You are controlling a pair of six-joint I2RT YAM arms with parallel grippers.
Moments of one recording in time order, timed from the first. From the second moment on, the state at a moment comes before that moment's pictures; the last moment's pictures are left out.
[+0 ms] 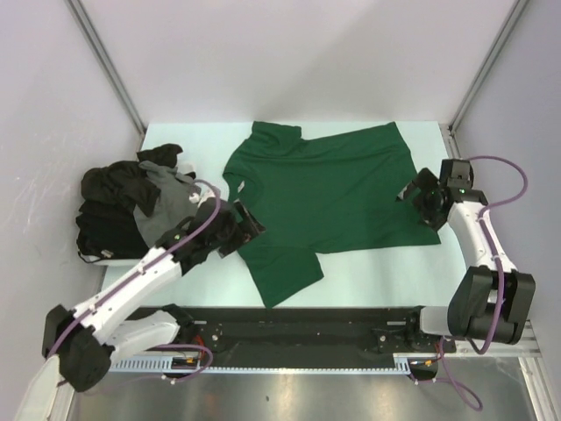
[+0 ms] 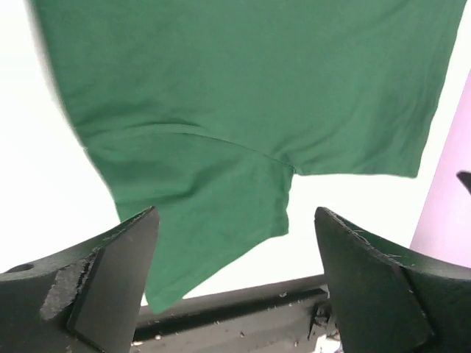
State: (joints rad) left arm -0.61 1.05 0.78 -0.52 -0.09 -1.04; right arm -0.13 1.34 1.01 -0.62 -0.12 0.64
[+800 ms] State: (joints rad) left arm -0.74 0.91 0.58 -0.60 -0.05 -1.19; right arm -0.22 1.43 0.98 -0.63 -0.08 0.61
